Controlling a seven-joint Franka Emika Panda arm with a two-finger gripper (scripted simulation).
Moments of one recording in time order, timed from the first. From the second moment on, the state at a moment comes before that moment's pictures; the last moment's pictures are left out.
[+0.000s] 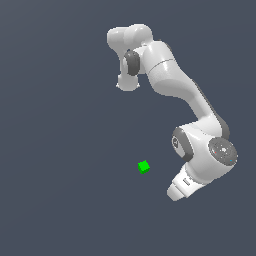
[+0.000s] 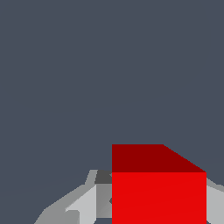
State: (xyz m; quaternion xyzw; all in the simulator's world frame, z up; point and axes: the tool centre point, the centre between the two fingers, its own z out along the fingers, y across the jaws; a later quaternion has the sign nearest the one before) arm 0.147 0.230 0.040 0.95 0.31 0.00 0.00
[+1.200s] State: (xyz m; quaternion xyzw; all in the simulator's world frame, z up) arm 0.148 0.231 0.119 0.95 0.31 0.00 0.00
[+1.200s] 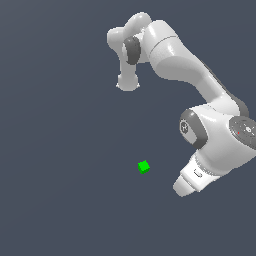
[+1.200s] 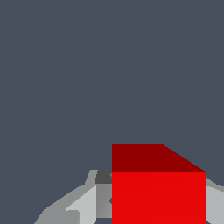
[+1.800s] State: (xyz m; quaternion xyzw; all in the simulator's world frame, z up) arm 0.144 0.223 0.116 0.95 0.31 0.00 0.00
